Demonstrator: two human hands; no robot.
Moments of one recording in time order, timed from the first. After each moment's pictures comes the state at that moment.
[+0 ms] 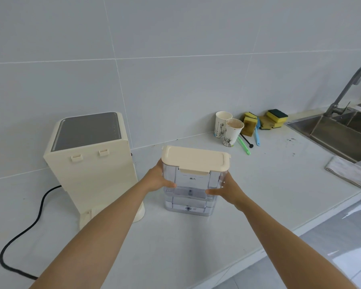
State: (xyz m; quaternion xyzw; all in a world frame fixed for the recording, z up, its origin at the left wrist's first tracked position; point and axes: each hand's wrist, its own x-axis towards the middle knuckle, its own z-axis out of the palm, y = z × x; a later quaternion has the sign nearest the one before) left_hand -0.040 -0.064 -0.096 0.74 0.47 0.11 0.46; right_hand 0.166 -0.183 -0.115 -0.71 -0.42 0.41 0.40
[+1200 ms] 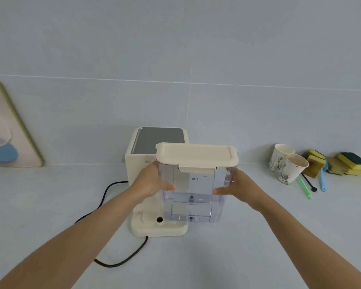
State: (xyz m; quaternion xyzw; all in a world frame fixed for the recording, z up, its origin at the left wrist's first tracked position) left_hand -0.224 -0.086 0.008 0.63 0.61 0.31 0.37; right_hand 0.017 -0.089 0.003 -0.59 -0.65 0.38 0.29
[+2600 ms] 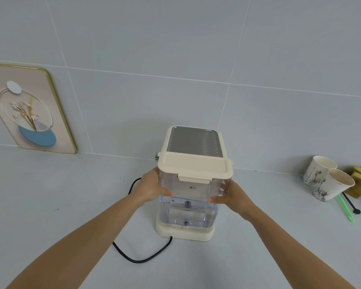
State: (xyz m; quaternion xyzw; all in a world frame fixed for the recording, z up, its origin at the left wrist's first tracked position) left_hand -0.258 -0.075 -0.038 0.61 0.65 0.26 0.38; right_hand -0.023 -0.068 -0.065 -0.59 -0.60 0.47 0.28
